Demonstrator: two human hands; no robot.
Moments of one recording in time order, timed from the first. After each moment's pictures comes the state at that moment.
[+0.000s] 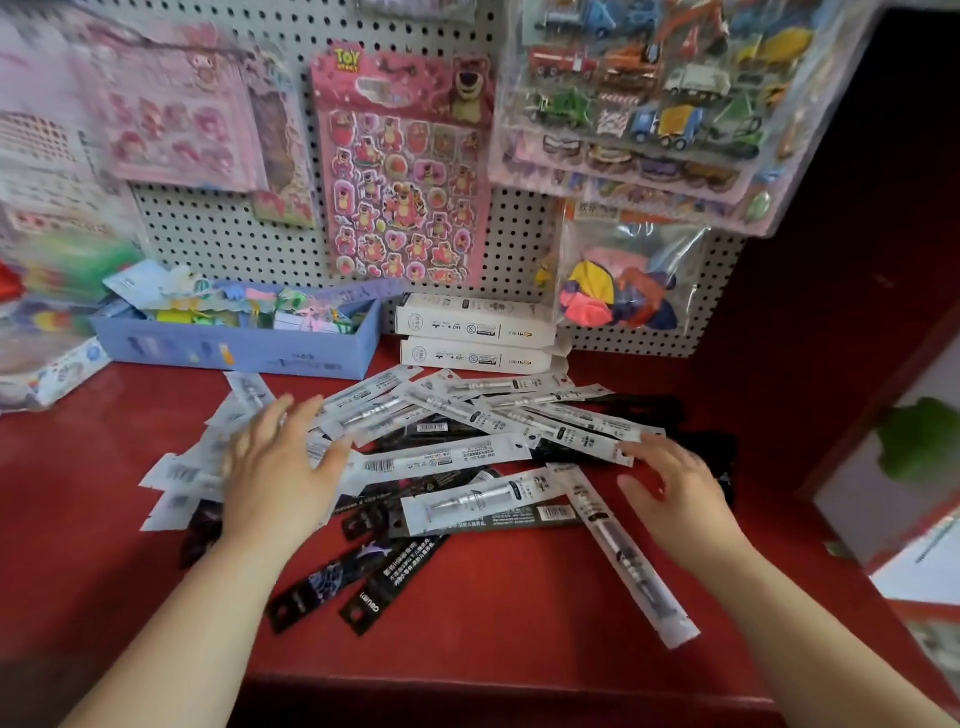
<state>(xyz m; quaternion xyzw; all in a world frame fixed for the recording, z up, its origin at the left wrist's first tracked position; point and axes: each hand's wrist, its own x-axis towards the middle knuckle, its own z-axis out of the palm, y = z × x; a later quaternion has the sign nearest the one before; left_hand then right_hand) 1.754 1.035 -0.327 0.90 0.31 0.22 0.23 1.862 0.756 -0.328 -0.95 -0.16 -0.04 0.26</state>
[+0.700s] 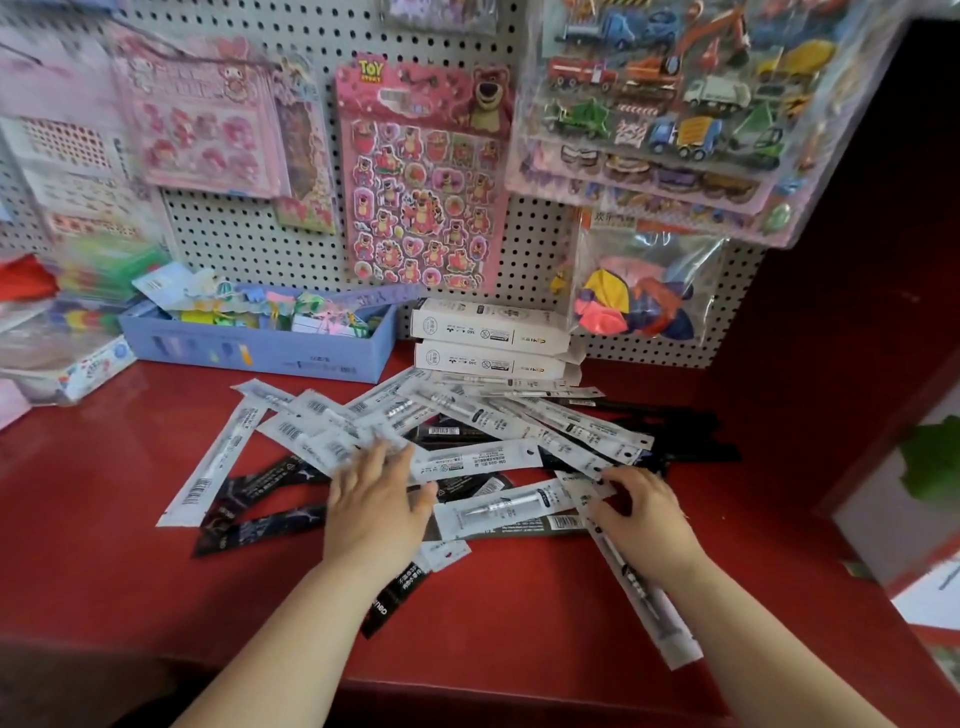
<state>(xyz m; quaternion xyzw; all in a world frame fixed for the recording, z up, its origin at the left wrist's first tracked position) 1.771 0.987 -0.351 0.95 0.26 0.06 0.19 1.863 0.780 -0.348 -0.94 -0.15 0.05 0.30</state>
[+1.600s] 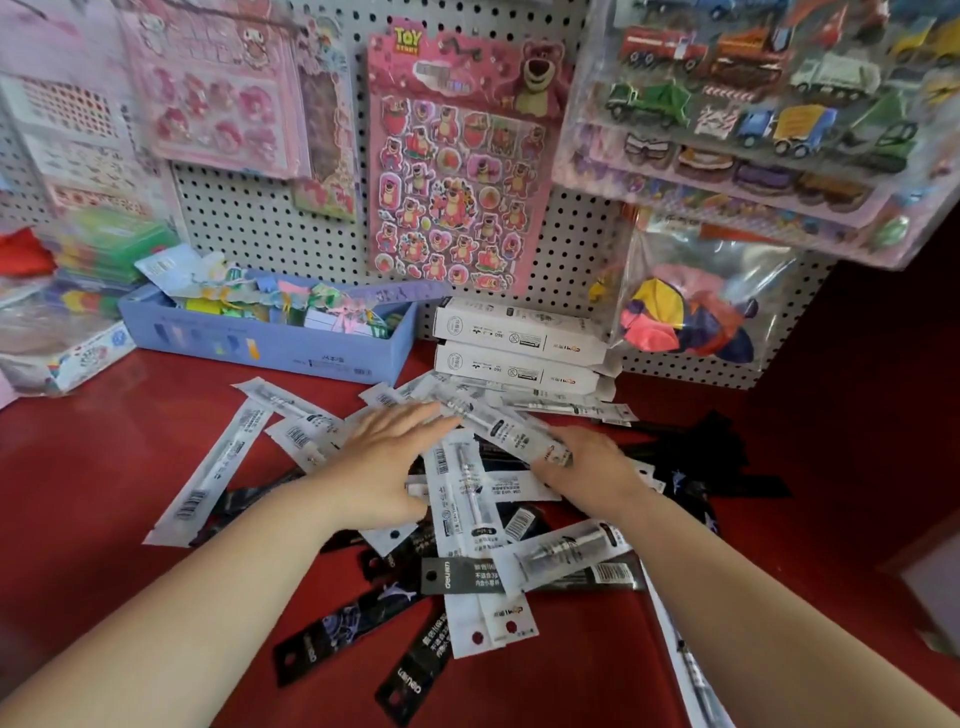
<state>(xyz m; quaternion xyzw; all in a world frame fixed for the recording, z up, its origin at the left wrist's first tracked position) 1.807 1.051 -0.329 0.98 0.03 -0.04 0.18 1.924 0.866 -0.339 -0.94 -0.25 0.11 0.19</state>
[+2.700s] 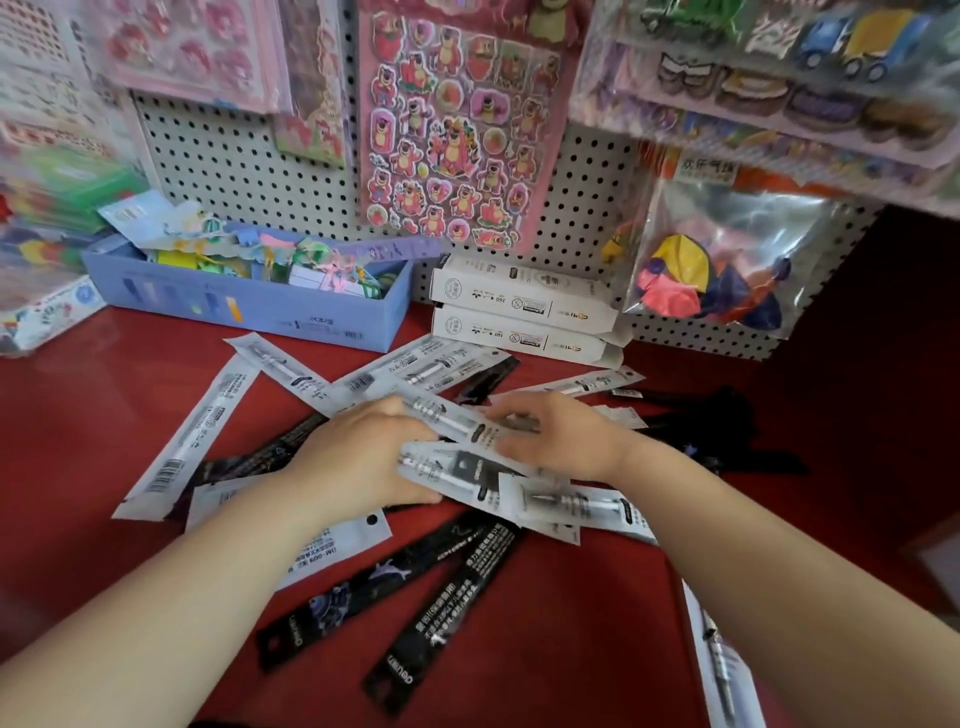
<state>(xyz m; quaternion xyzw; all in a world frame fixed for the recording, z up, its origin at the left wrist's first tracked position) 1.801 1.047 -0.335 0.98 0.07 -0.01 0.18 1.917 0.892 -0.323 -0.87 -0.40 0.20 0.22</state>
